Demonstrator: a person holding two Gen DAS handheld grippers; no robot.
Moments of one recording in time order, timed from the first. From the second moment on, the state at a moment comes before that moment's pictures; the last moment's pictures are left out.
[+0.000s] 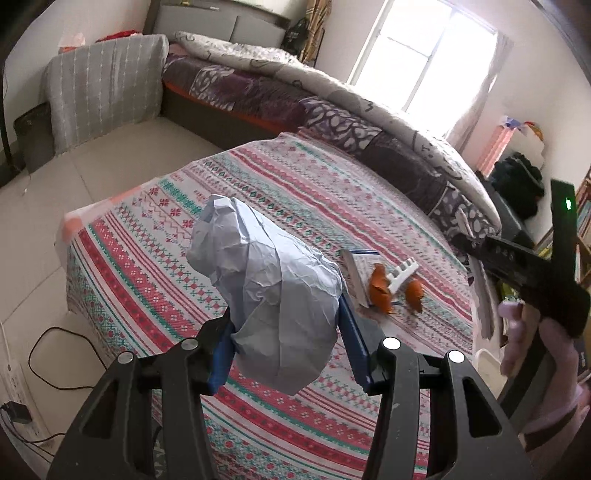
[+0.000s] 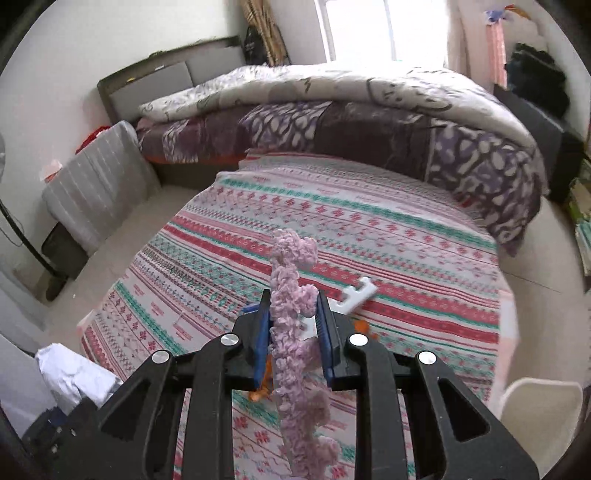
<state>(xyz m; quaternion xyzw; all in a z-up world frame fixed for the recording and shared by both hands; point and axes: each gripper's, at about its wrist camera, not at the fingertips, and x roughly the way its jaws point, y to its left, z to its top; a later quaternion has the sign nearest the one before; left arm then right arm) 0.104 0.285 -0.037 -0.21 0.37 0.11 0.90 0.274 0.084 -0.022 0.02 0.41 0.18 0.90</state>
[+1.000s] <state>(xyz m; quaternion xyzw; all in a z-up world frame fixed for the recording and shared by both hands) 0.095 0.155 -0.036 -0.13 0.40 0.02 0.91 0.140 -0.095 -0.058 0.07 0.40 0.01 0.91</state>
